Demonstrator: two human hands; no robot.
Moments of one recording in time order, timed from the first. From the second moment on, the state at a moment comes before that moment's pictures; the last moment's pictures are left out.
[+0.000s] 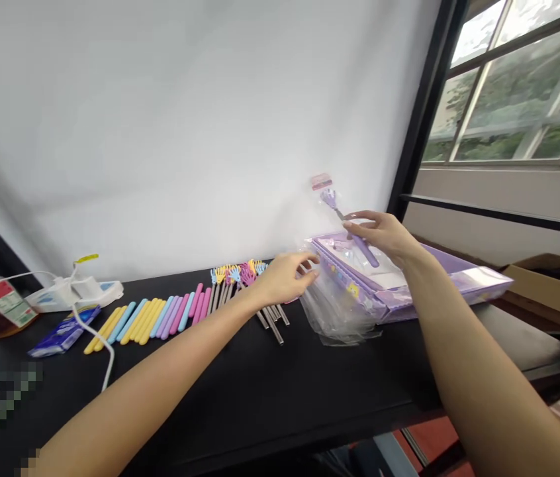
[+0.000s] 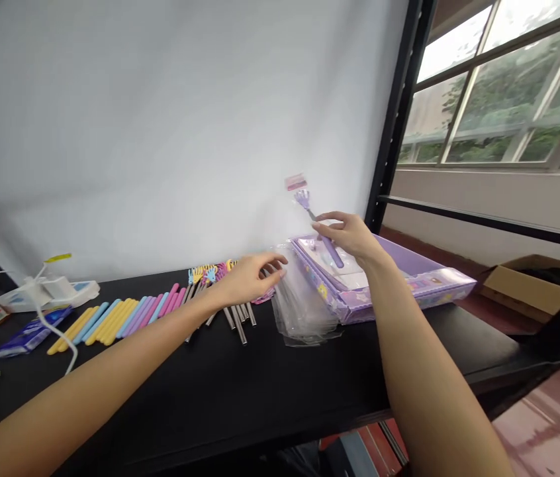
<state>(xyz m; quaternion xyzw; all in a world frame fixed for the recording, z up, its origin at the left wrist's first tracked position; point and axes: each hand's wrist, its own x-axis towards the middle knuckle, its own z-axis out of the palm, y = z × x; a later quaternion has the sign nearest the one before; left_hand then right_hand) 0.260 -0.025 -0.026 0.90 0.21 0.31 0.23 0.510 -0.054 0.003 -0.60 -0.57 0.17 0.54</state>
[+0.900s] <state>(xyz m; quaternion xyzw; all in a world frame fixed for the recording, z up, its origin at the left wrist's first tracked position) 0.227 0.009 -0.022 0.93 0.27 0.25 0.05 0.447 -0.060 0.003 -0.60 -0.74 -0.02 0.31</state>
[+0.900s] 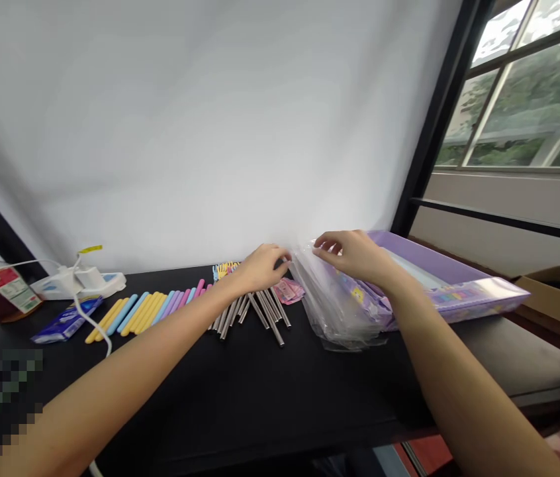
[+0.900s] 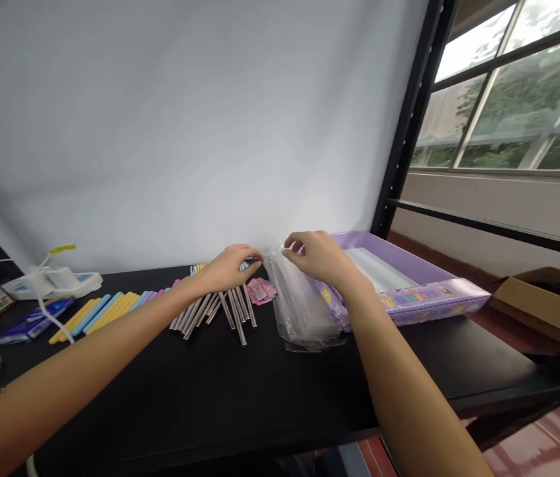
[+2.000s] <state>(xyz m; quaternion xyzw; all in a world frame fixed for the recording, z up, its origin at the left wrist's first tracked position) 0.163 -0.071 -0.059 0.96 0.25 0.13 0.00 0.377 -0.015 -0.047 -0.68 -0.73 -0.02 0.06</state>
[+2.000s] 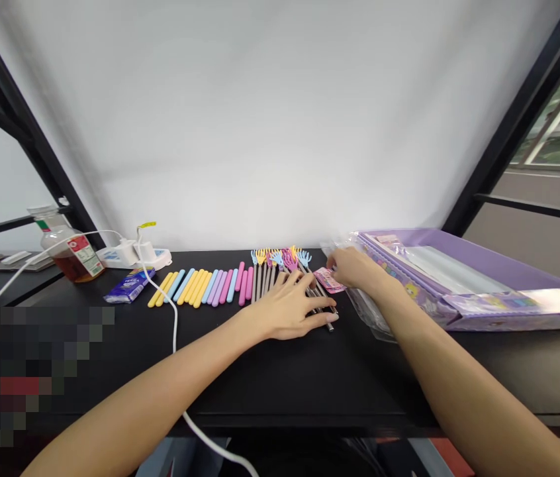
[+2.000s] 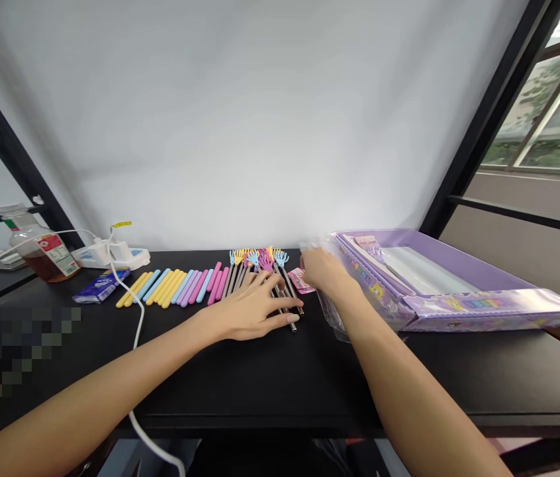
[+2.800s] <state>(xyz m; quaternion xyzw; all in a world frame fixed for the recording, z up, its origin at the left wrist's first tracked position) 0.139 -0.069 -0.059 0.96 0.22 0.19 0.00 0.330 -0.041 -0.043 -0.67 -0.72 0.11 0.14</state>
